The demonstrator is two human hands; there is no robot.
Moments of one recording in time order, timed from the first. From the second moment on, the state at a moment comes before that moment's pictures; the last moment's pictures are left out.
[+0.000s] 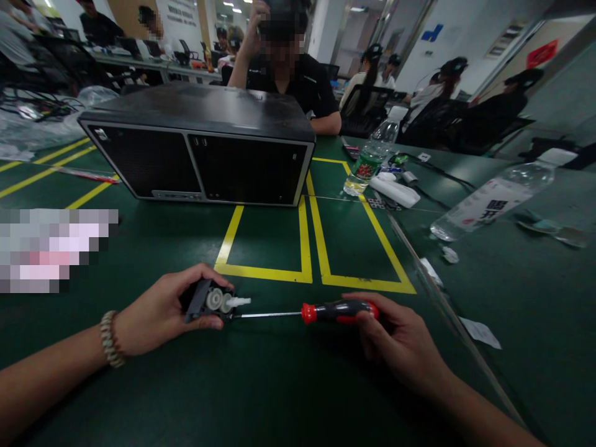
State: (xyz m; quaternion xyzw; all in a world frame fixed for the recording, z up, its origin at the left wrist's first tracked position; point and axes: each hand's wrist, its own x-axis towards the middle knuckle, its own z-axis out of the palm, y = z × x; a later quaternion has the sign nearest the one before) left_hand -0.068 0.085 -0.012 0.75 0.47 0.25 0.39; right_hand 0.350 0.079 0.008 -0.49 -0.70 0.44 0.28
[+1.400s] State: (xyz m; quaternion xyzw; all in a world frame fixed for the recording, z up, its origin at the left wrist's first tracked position) left_hand -0.070 0.086 -0.012 0.75 0.52 0.24 0.34; right_hand 0.363 0.085 0.009 -0.42 -0.77 0.39 0.28
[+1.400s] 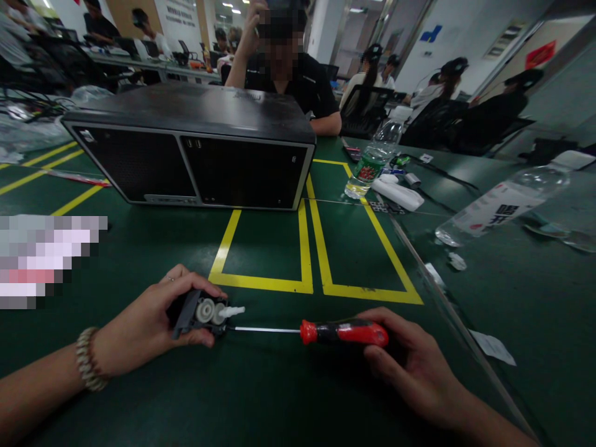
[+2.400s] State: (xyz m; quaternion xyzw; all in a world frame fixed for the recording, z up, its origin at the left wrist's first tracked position) left_hand -0.073 0.088 -0.013 0.76 0.50 0.25 0.35; right_hand 0.358 0.089 0.014 -0.42 -0.77 0.42 0.24
